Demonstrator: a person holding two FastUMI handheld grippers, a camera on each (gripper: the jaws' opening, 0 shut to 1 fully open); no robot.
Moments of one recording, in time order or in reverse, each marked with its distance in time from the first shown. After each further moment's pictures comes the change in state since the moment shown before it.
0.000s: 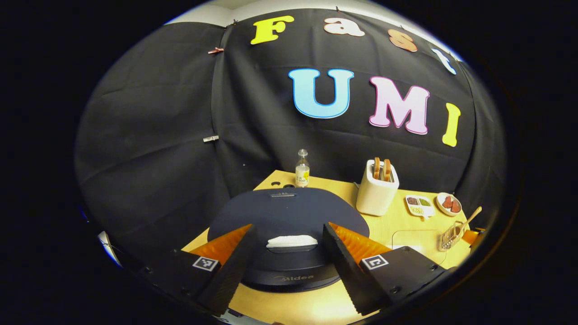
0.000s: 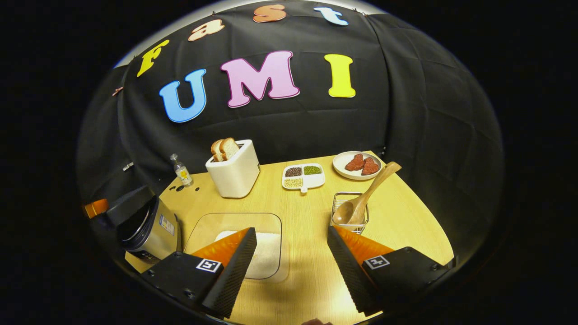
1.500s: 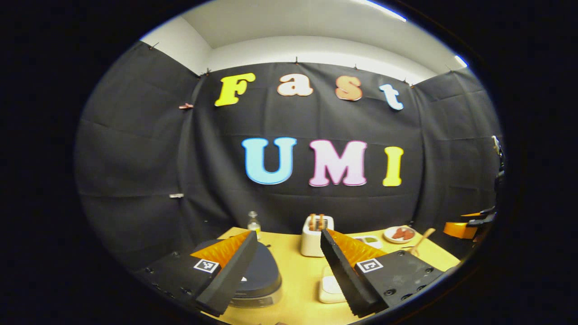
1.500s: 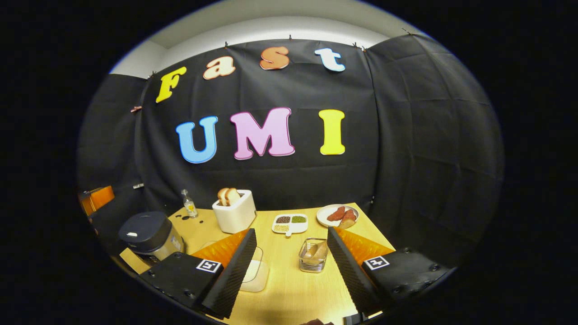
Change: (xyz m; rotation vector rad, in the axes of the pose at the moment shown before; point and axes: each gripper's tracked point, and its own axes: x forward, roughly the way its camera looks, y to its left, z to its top) left arm -0.156 -0.117 0.075 0.068 -0.434 -0.296; right arm -0.135 -0.038 0.093 -0.060 -0.365 0.036
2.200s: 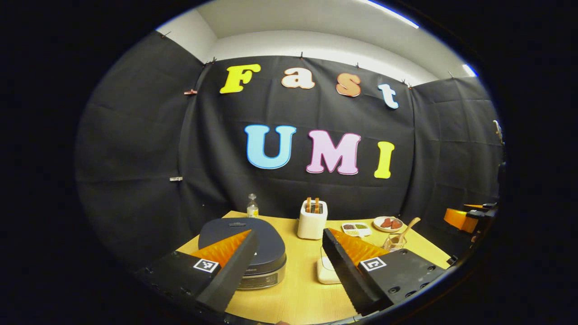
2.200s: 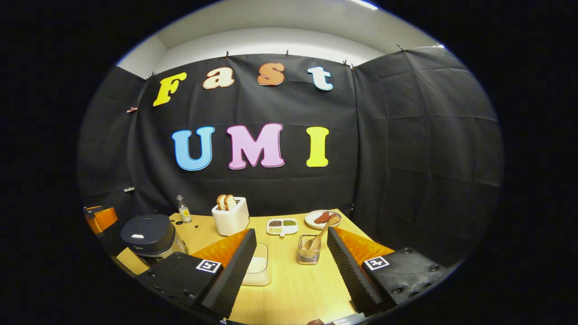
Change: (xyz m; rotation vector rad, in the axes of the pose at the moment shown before) left arm -0.055 0.052 -0.040 -0.072 0.056 0.021; right arm -0.069 0.040 0.000 -0.040 -0.065 -0.132
